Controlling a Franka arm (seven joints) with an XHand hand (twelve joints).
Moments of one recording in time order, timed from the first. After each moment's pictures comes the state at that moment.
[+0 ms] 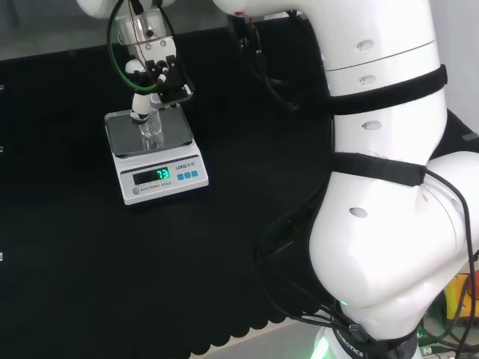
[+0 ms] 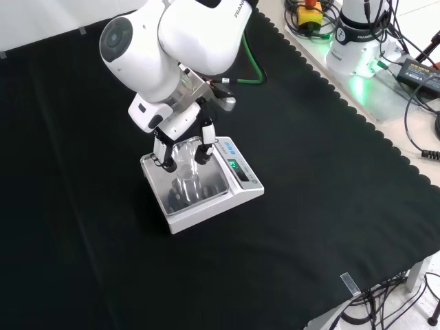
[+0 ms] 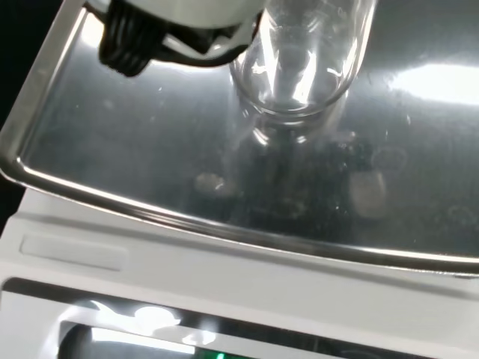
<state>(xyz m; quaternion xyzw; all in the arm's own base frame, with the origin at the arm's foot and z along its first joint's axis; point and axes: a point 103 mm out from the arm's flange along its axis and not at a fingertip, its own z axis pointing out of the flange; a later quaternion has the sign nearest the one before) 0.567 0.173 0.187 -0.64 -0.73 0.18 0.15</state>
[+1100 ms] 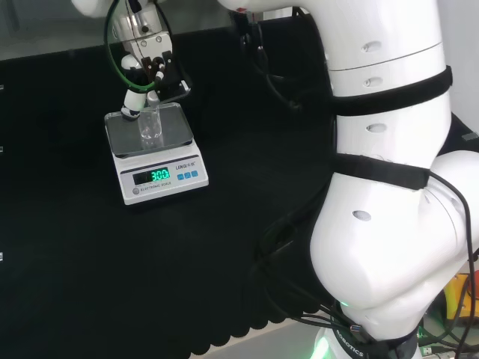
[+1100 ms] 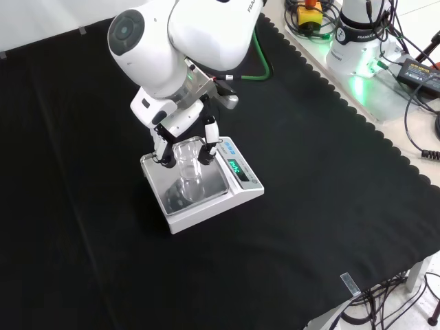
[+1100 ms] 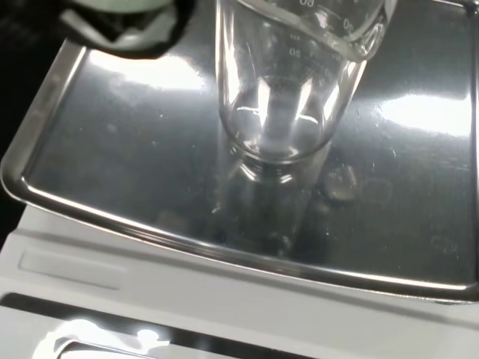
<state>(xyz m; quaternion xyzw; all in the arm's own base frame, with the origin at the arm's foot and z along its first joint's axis) 0.565 0.177 0.199 -0.64 -0.74 0.17 0.11</state>
